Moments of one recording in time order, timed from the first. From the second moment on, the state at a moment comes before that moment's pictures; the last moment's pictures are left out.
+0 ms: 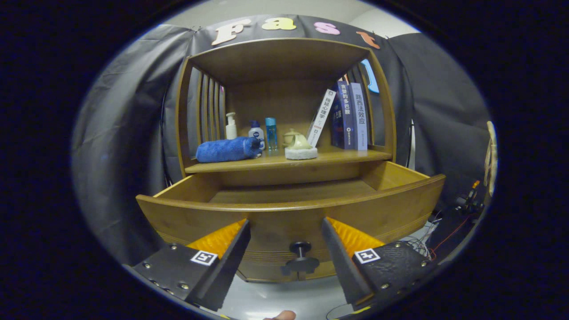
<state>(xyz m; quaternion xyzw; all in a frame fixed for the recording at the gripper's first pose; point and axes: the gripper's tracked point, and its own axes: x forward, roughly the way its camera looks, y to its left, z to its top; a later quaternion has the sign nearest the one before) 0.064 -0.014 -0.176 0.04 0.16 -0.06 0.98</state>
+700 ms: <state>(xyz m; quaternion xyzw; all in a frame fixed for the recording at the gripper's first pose) 0.094 -0.022 -0.176 0.06 0.15 -0.05 0.99</state>
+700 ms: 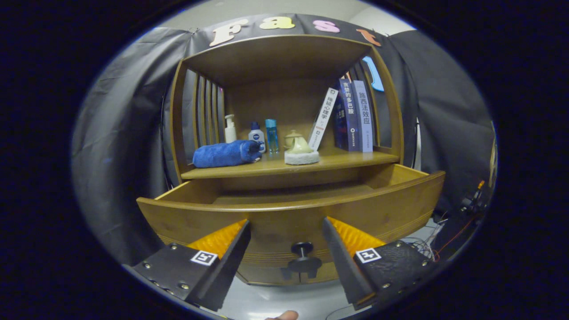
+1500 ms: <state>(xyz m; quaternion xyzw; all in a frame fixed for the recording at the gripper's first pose) 0.180 -0.023 -0.191 0.08 0.17 -0.06 0.98</state>
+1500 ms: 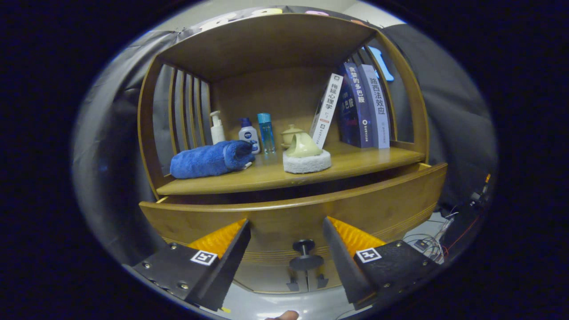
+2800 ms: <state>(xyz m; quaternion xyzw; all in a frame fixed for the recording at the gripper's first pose) 0.213 -0.020 -0.179 0.07 0.15 -0.05 0.99</state>
